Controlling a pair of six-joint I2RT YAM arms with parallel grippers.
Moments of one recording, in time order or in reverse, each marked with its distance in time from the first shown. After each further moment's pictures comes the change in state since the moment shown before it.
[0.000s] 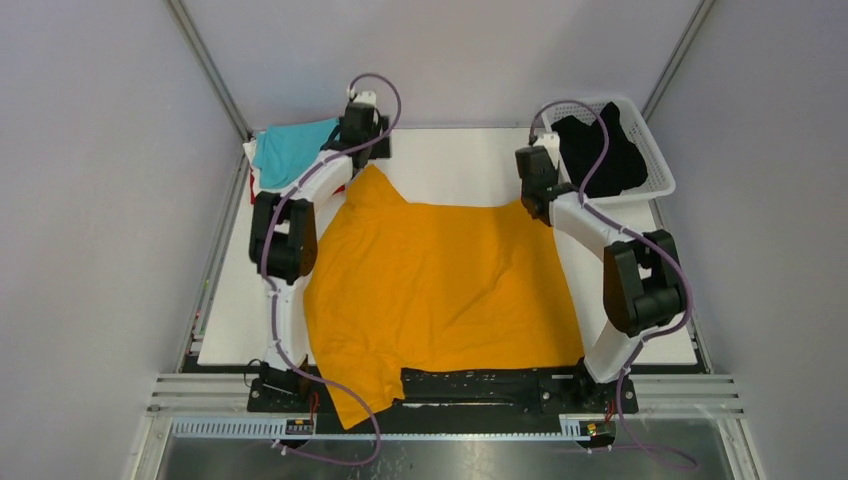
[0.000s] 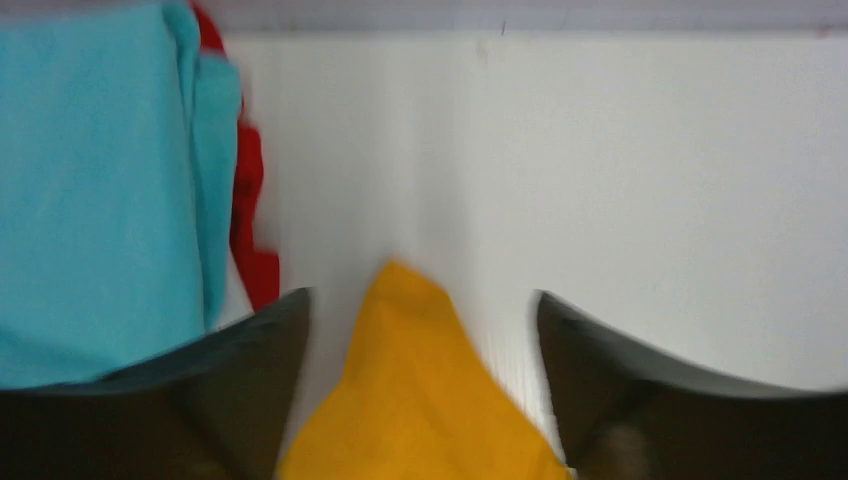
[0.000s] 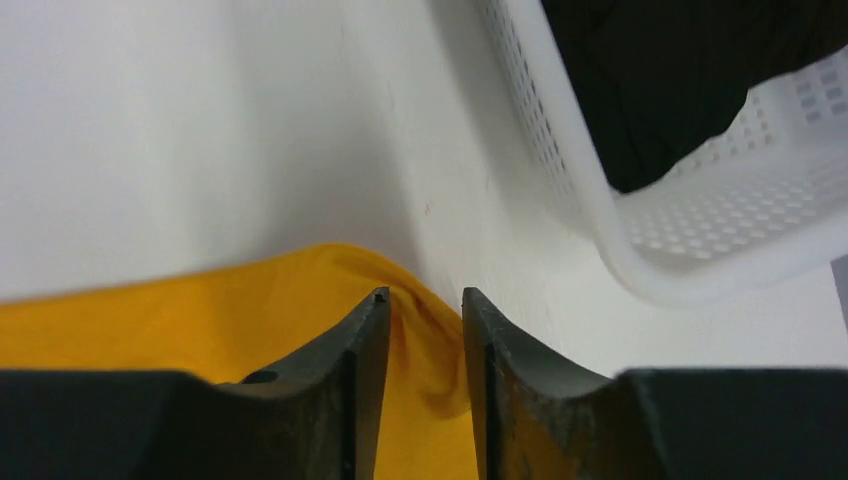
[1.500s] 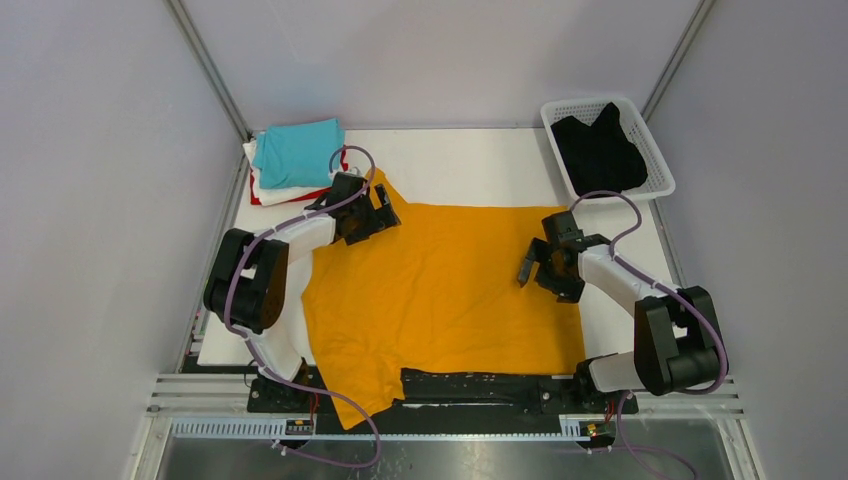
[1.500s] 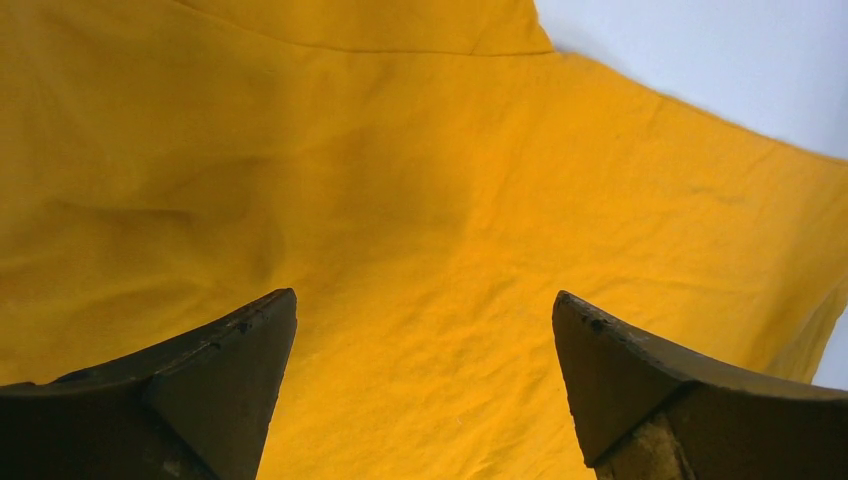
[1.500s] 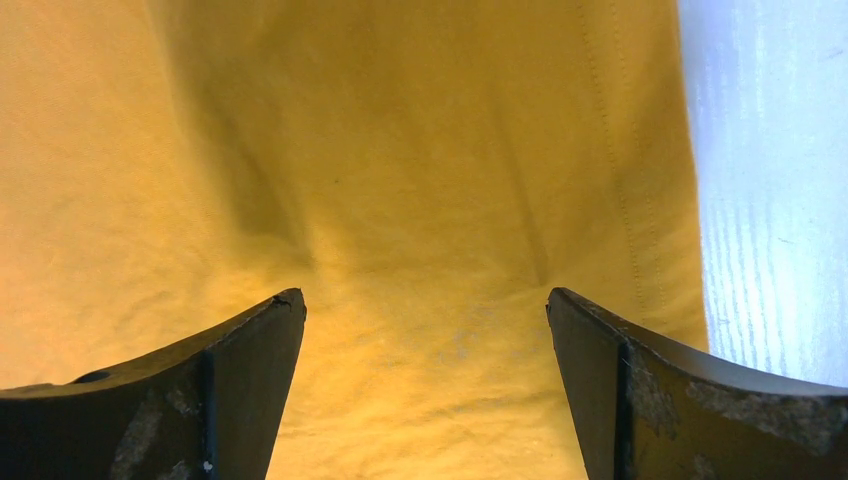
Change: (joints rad) left arm -0.046 -0.386 -0.682 0.050 0.286 -0.484; right arm -0.075 -0.315 -0.411 -0.424 -0.454 0.438
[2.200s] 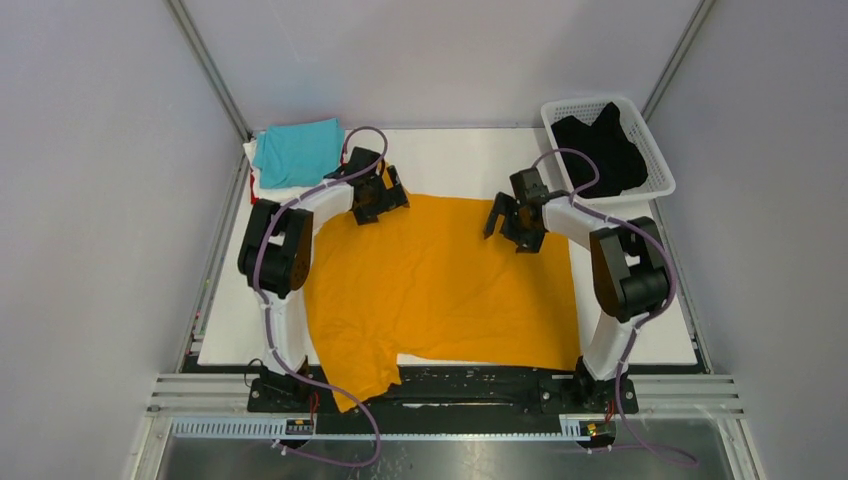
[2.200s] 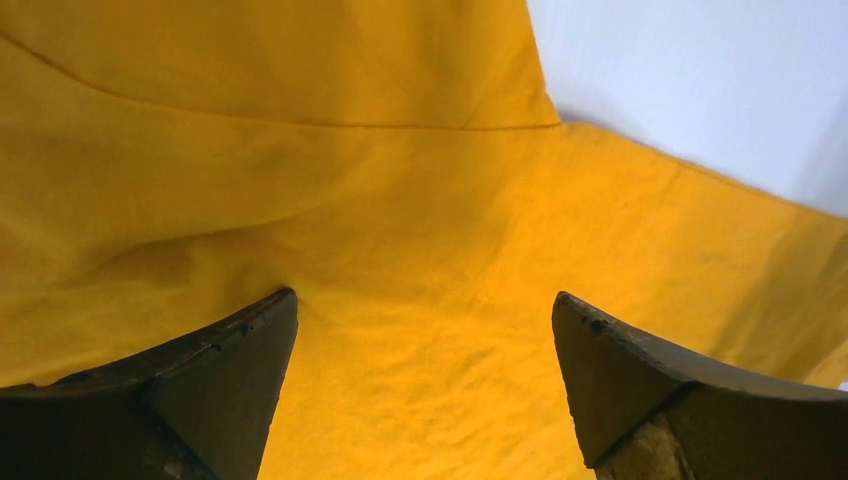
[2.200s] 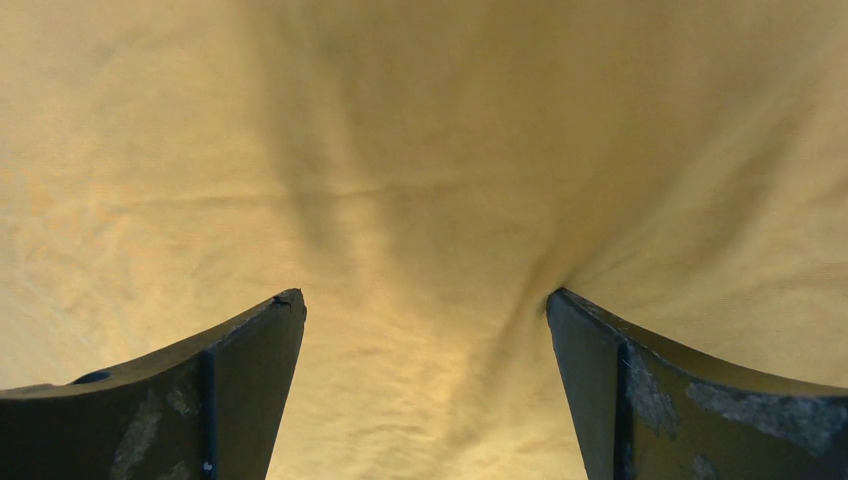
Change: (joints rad) left arm 0.003 0.269 0.343 -0.180 -0.011 -0.011; right arm 0.064 0.407 0.375 0.185 -0.109 0.016
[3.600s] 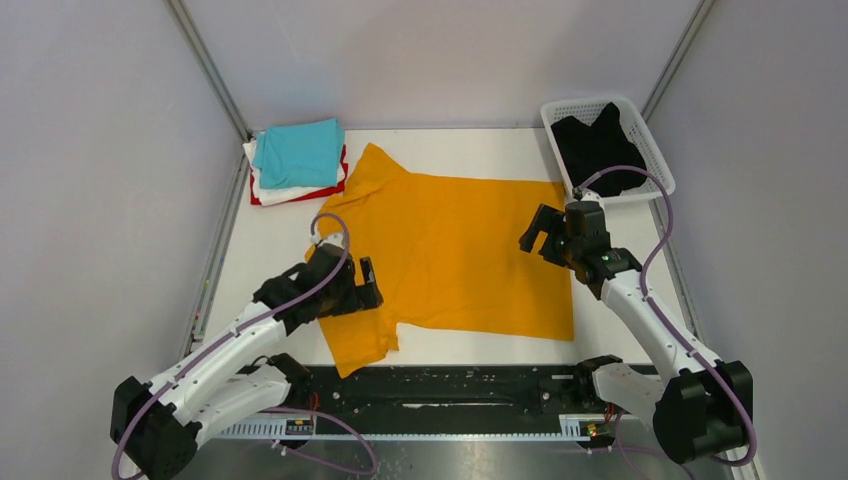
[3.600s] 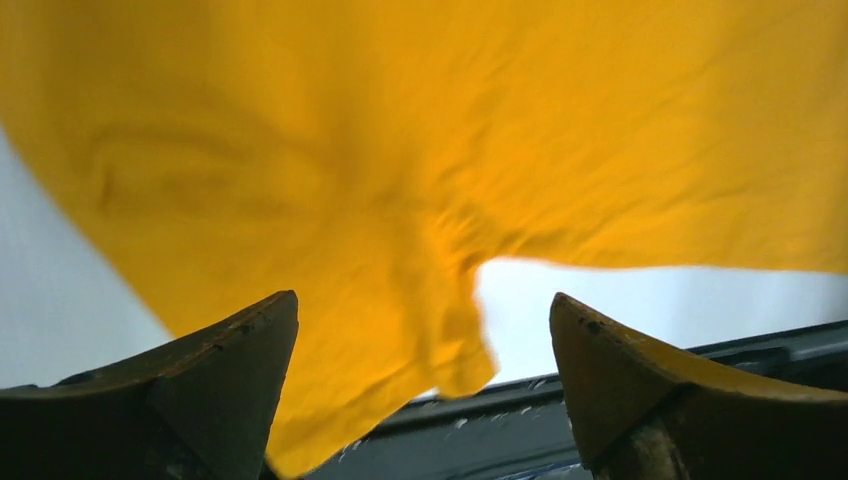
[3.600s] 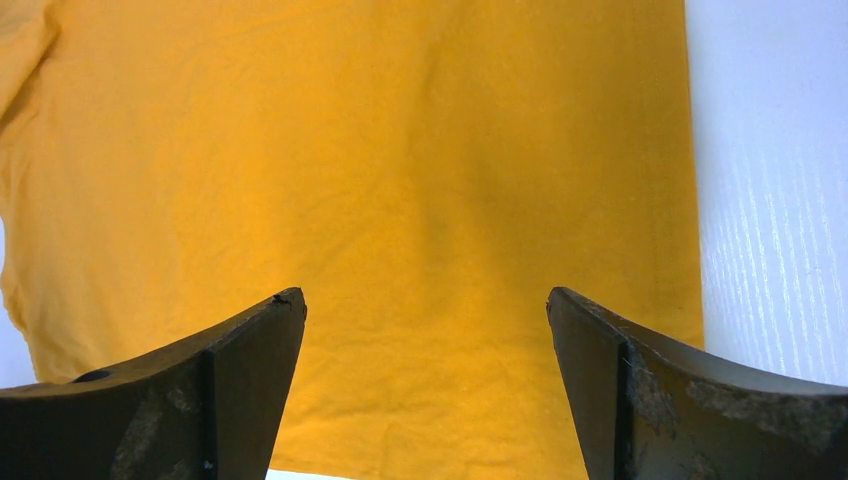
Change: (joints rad) left arm -0.278 -1.098 -0.679 -0.337 -0.156 -0.030; right arm -0.066 -0.724 -0.376 0.042 0.068 -0.092
